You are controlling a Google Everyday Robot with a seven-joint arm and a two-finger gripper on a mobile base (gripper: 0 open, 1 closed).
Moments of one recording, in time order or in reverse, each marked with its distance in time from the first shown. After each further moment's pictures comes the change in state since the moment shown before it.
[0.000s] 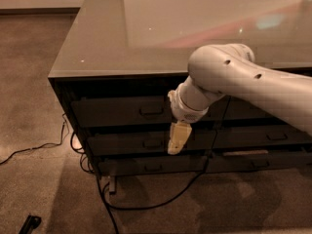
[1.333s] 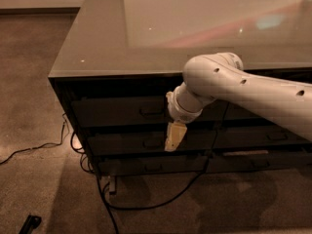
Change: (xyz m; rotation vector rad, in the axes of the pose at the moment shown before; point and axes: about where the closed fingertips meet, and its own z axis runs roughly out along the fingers) arm 0.006 -0.024 0.038 0.037 -0.001 0.005
